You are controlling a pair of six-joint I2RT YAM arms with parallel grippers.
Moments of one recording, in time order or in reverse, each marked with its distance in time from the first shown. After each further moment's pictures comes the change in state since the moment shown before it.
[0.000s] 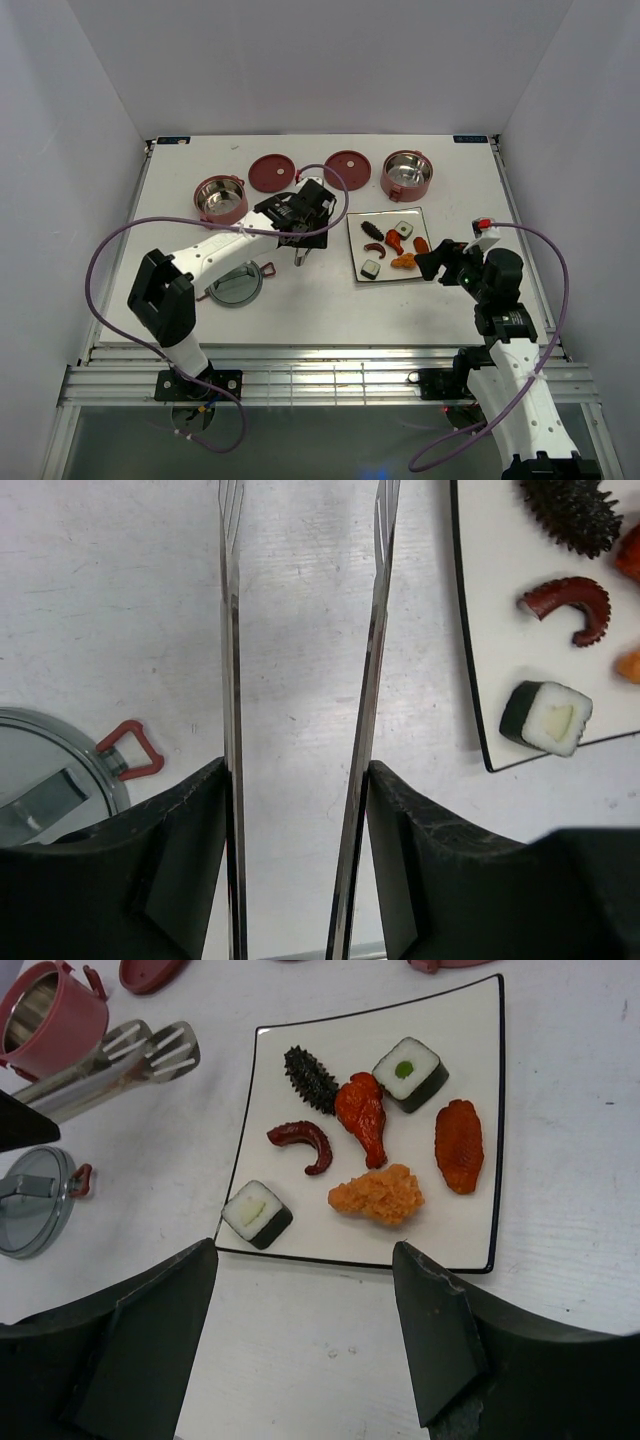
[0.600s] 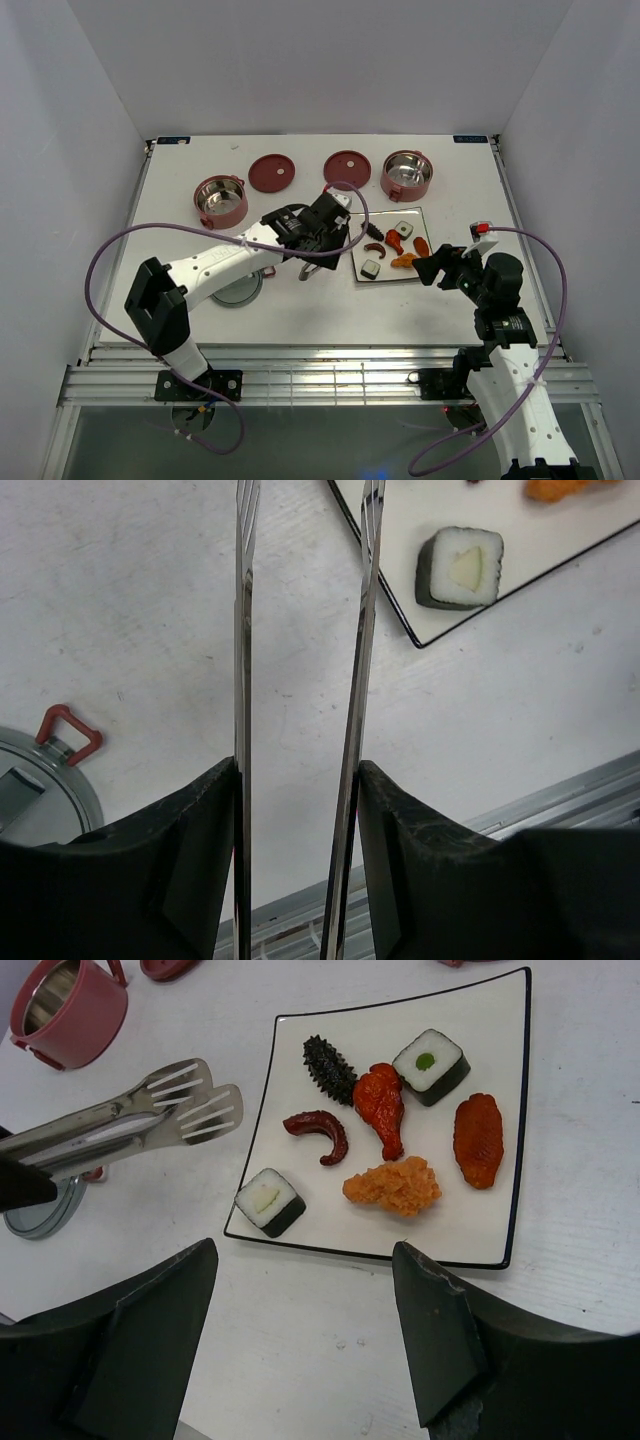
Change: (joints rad) left arm -0.113 -0.053 0.007 -0.054 0.126 0.147; right arm 0.000 -0.044 -0.034 -0.014 -0.049 -0.008
